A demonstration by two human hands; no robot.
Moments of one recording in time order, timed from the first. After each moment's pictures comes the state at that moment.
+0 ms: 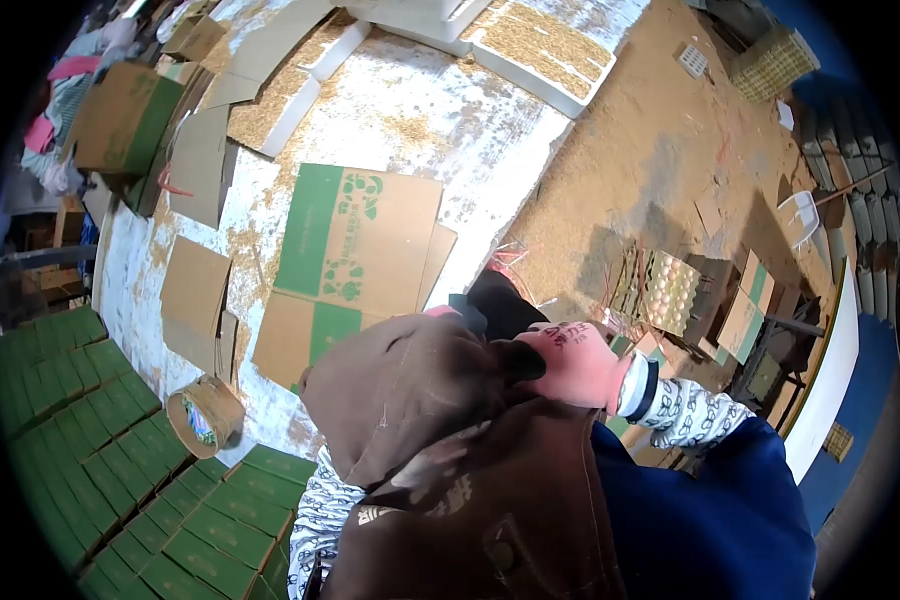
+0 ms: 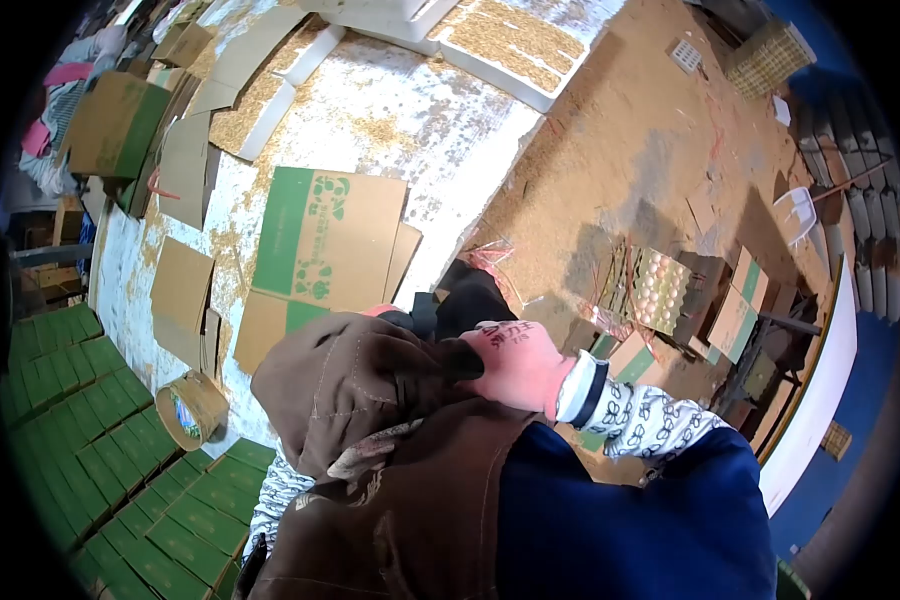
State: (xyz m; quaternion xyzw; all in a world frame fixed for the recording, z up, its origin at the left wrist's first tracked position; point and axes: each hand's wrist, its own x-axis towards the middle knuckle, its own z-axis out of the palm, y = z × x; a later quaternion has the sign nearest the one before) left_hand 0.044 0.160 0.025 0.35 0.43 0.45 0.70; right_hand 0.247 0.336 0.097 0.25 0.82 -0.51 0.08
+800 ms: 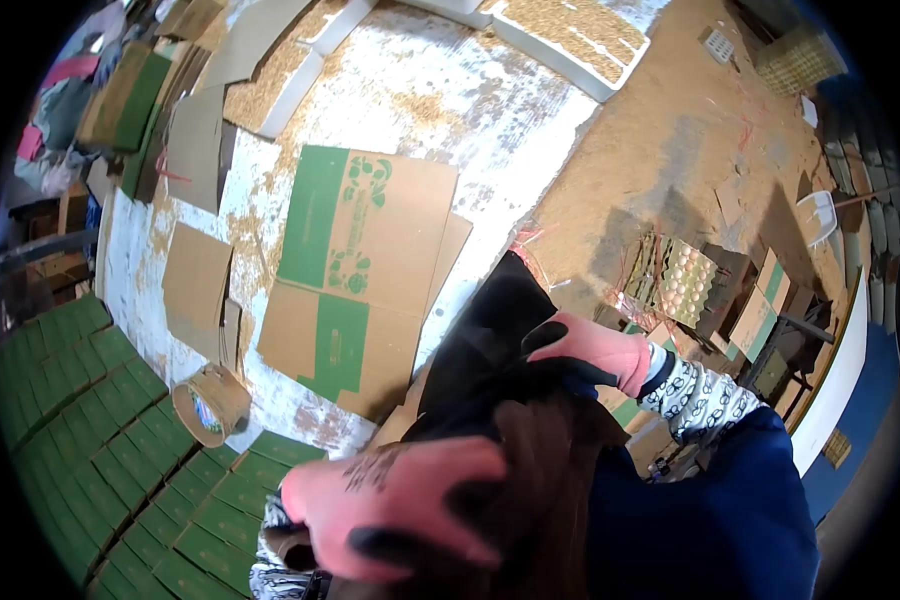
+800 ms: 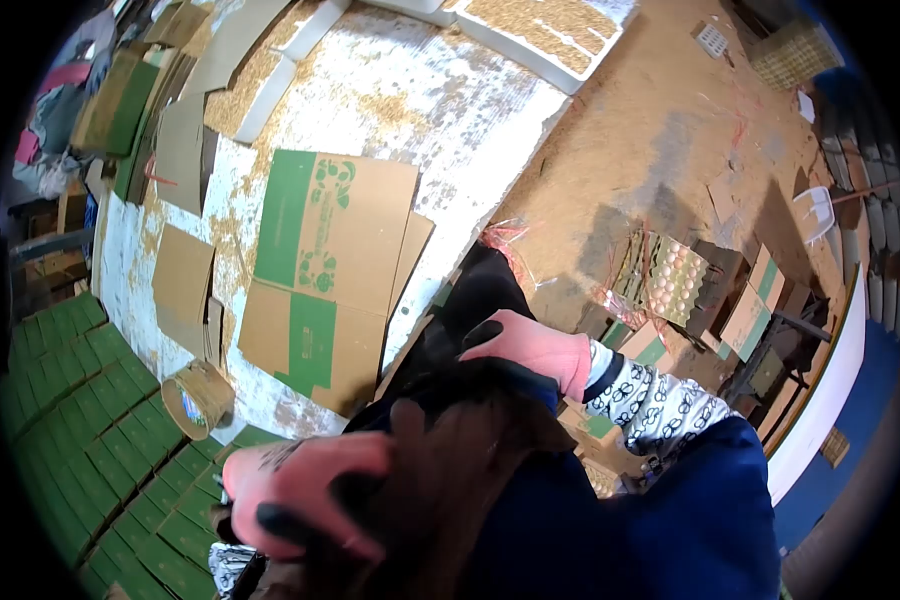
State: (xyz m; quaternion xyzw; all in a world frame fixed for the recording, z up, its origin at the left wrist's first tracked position) left_hand 0.007 0.230 0.167 0.56 0.22 0.28 0.74; right_hand 0.239 0.372 0.038 0.23 0.68 -0.67 0.19
